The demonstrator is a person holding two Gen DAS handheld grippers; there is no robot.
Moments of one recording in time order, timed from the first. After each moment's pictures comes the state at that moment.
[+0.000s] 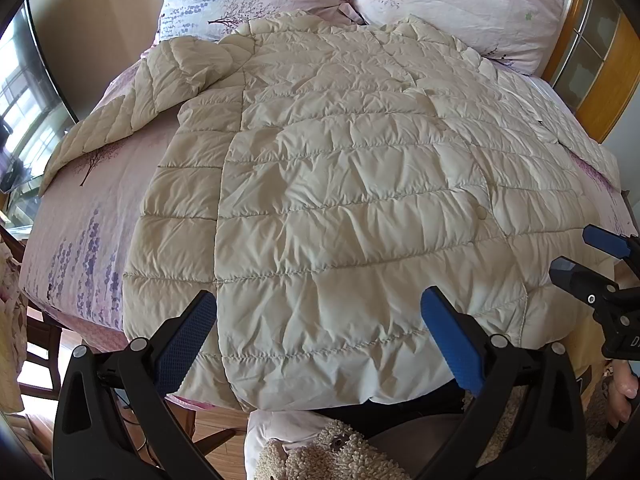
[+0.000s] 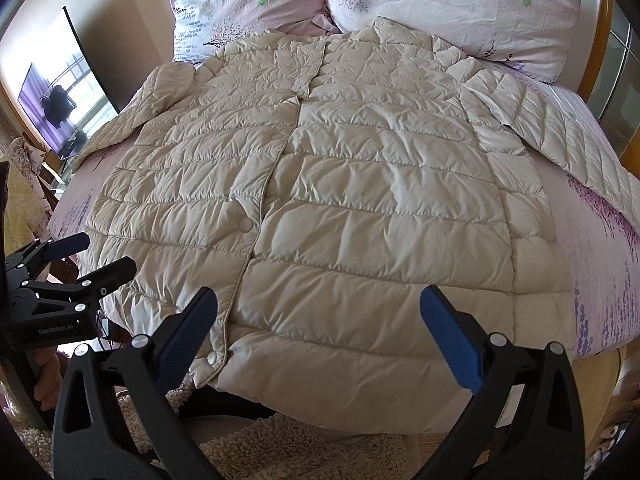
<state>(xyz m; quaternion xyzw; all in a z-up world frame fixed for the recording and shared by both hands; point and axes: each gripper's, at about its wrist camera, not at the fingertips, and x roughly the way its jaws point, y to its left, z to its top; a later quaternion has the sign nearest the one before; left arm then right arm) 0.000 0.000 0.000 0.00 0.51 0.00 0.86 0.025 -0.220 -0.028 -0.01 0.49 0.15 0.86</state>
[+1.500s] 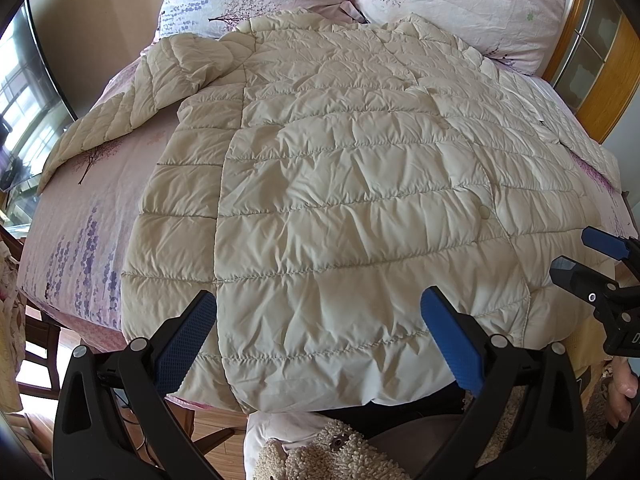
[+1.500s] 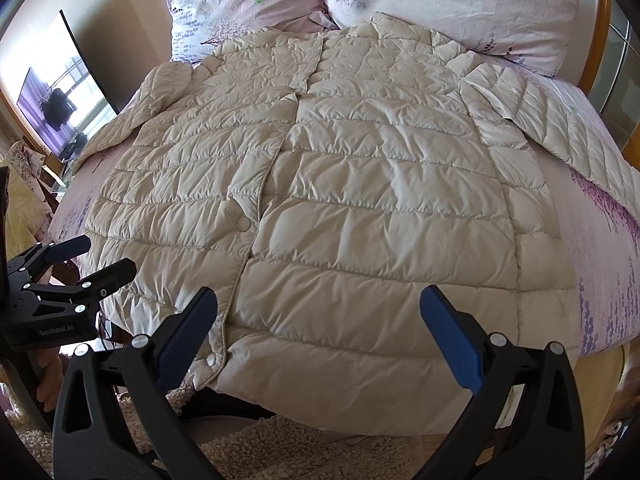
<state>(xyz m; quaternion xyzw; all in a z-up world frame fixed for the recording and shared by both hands) 0.000 0.000 0.000 0.00 0.51 0.00 0.86 0.026 -0.219 -0.031 0.00 0.49 0.15 0.86</state>
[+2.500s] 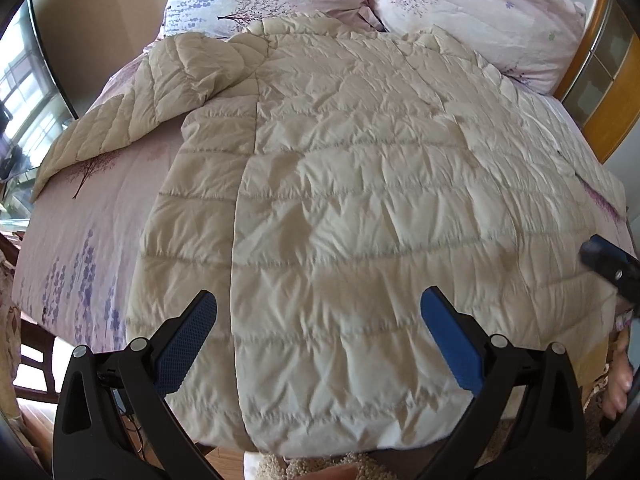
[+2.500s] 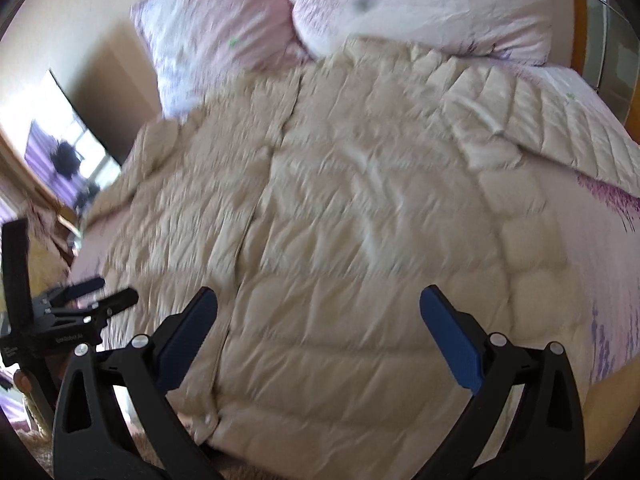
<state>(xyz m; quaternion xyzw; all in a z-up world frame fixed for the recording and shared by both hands) 0.044 0.020 0.000 -0.03 0.51 0.00 0.86 0.065 -0.258 -0.028 0.10 0.44 0.16 0.88</state>
